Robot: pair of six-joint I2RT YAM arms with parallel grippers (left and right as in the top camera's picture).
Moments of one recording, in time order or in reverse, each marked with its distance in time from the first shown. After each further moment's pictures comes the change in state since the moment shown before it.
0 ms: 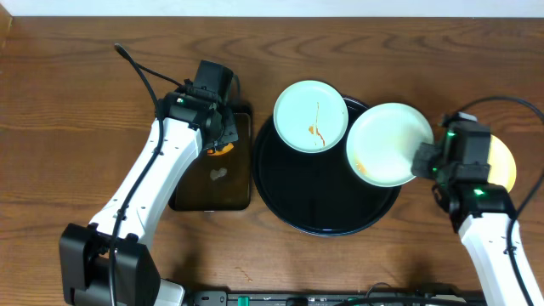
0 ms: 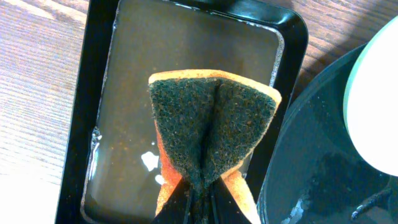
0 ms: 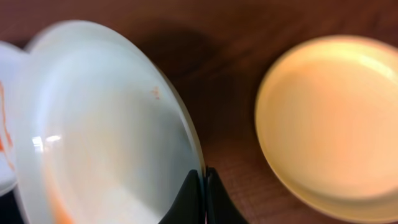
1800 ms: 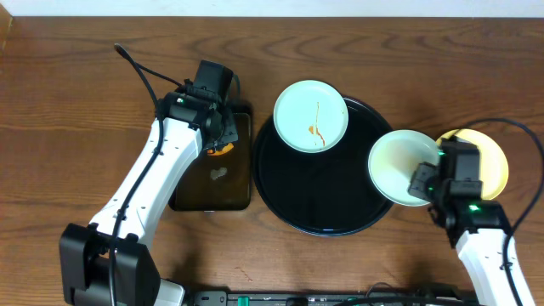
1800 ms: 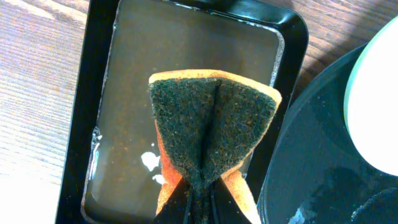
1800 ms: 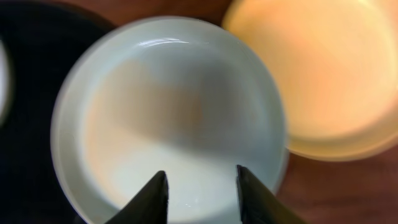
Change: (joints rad) left arm 0.000 0.000 0.000 0.000 0.000 0.000; right arm -0.034 -0.078 -0.105 -0.134 0.004 0.142
